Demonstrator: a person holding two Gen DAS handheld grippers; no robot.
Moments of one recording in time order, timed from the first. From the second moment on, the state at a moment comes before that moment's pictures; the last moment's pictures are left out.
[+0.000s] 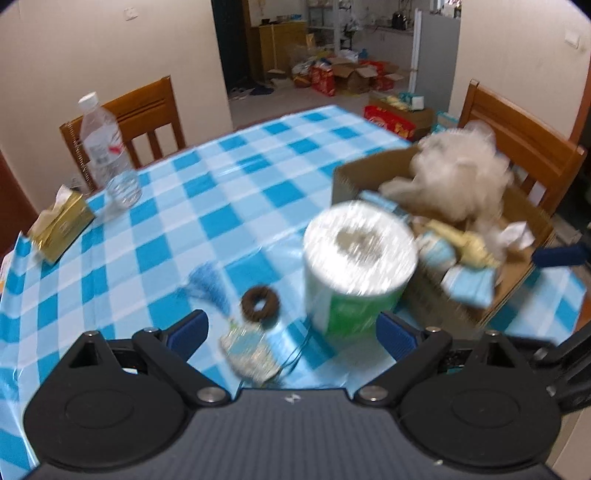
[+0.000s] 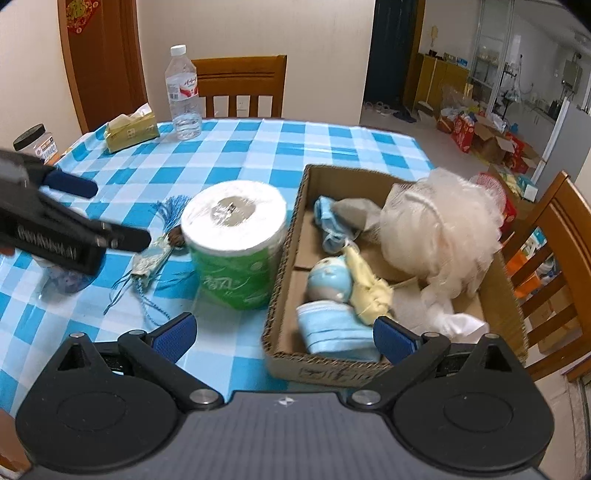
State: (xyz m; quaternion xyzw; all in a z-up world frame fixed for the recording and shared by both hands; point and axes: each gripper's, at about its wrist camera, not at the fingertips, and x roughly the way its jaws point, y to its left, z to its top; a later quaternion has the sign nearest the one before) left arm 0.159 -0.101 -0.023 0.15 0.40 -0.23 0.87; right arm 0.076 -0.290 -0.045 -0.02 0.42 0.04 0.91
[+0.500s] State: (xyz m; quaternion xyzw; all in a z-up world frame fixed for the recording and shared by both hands) left arm 0.173 -0.088 -0.078 0.12 0.44 -0.19 0.87; right arm 0.072 -0.275 -0.056 -0.02 0.44 0.05 0.90
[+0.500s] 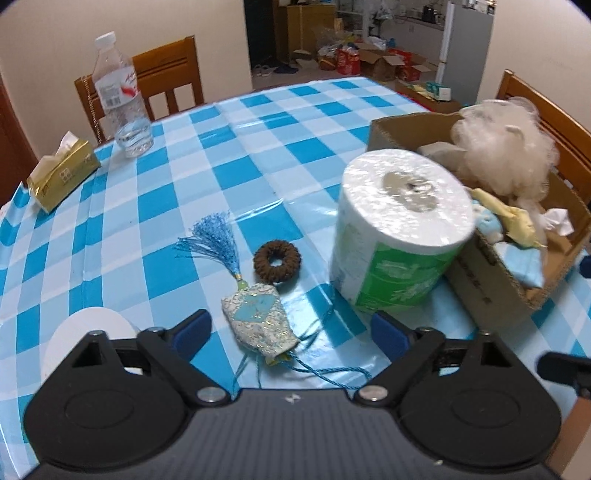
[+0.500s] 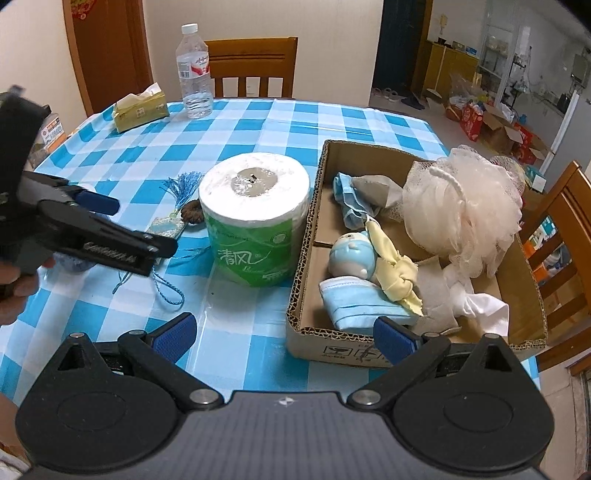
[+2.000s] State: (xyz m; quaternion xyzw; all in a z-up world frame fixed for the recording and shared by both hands) left arm 0.163 -0.079 -0.118 0.10 0.50 -0.16 0.84; right arm 0.192 -0.209 -0.004 -0.24 0.38 0.31 0.84
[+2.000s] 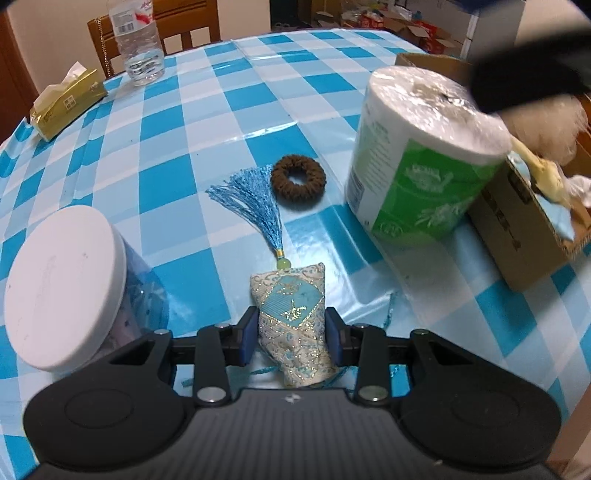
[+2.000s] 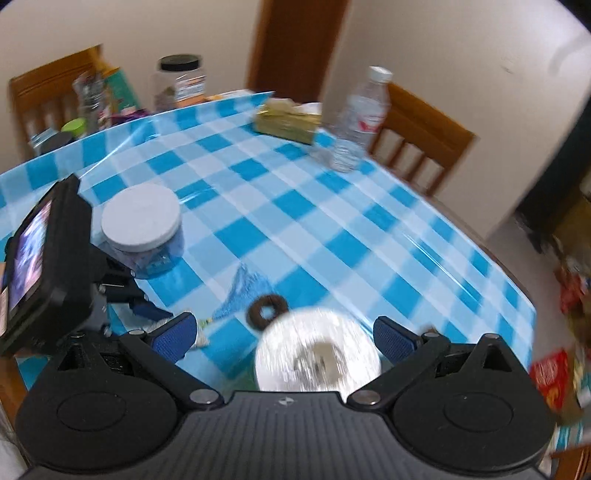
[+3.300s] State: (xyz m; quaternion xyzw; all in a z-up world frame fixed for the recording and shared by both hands) left arm 0.161 -0.067 -0.120 0.11 0.52 -0.16 0.83; right arm 0.338 -0.127 -0.125 -0.26 0.63 0.31 0.66
